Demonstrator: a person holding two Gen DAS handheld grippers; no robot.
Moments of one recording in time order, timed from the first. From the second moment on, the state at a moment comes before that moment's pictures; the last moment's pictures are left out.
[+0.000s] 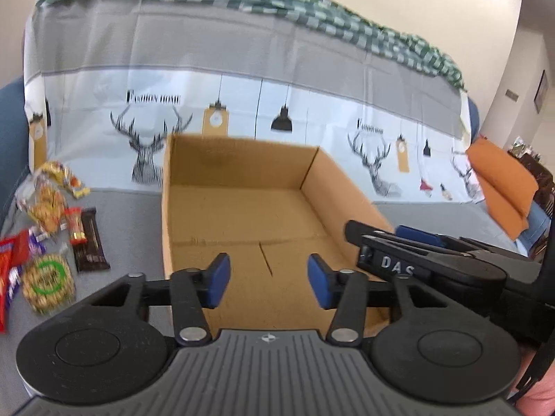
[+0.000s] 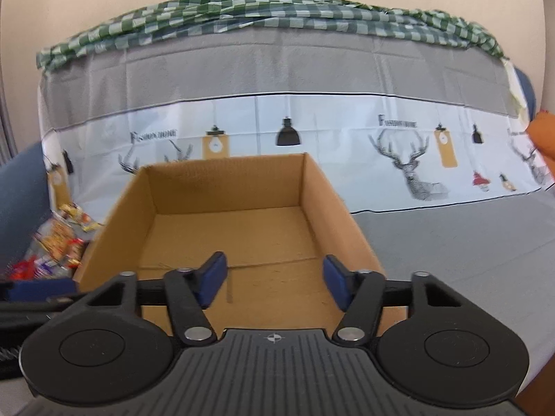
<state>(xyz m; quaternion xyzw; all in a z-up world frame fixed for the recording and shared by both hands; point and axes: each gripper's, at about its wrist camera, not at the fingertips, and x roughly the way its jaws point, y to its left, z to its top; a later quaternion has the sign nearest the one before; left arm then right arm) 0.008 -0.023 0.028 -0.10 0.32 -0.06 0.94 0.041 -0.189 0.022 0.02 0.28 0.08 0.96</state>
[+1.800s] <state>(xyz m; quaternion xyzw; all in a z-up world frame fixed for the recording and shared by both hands) 0.046 0.216 -0.074 -0.05 0.51 0.14 0.85 -0.030 0.050 -0.080 -0.23 0.33 0.50 0.76</state>
